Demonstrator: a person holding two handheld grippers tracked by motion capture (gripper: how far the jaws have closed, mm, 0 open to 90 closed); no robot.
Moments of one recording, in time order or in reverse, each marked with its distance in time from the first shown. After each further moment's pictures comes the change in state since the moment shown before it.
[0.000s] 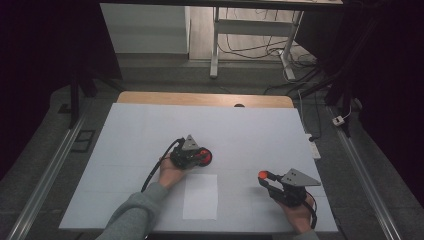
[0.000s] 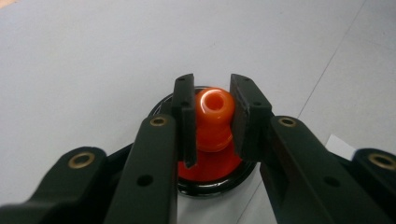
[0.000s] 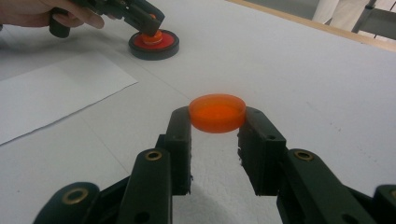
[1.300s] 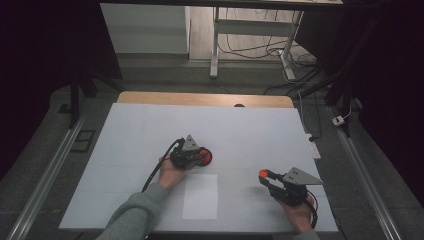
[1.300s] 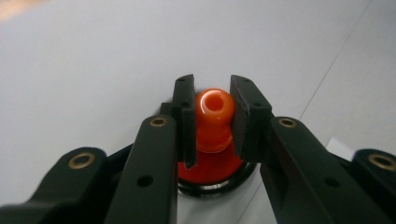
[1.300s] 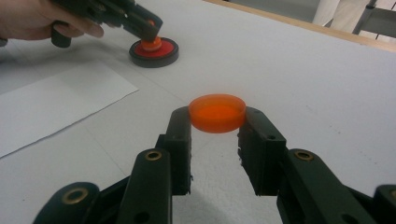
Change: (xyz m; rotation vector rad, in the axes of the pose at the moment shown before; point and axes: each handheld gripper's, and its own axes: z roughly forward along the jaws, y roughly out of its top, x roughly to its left) left arm -0.001 0.009 -0.011 -0.052 0.020 -0.007; right arm -0.004 0.002 -0.001 -0.019 0.009 0.028
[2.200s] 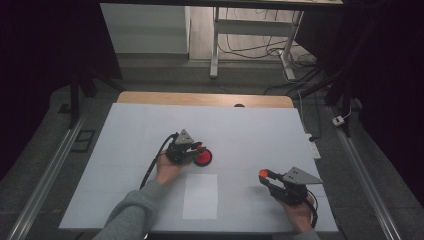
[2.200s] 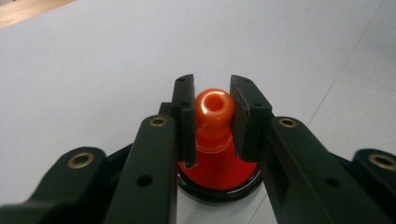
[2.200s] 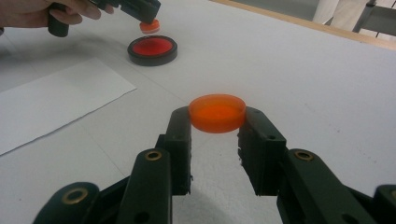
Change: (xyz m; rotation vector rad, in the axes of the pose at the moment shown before) left arm 0.013 -0.002 0.001 0.007 -0.018 -0.066; right arm -0.001 -0.001 0.001 0.005 0.003 0.004
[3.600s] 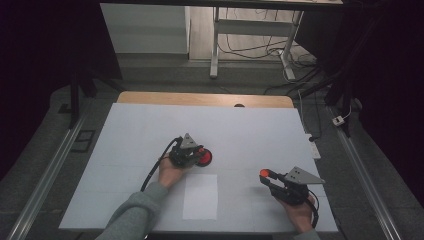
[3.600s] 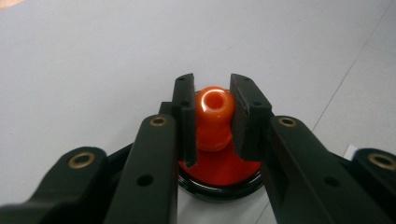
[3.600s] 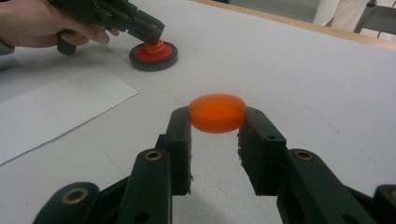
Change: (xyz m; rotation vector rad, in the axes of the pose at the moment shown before) left arm -0.006 -0.009 0.012 0.035 0.034 0.027; right arm -0.001 0.001 -0.003 -0.015 0.008 0.024
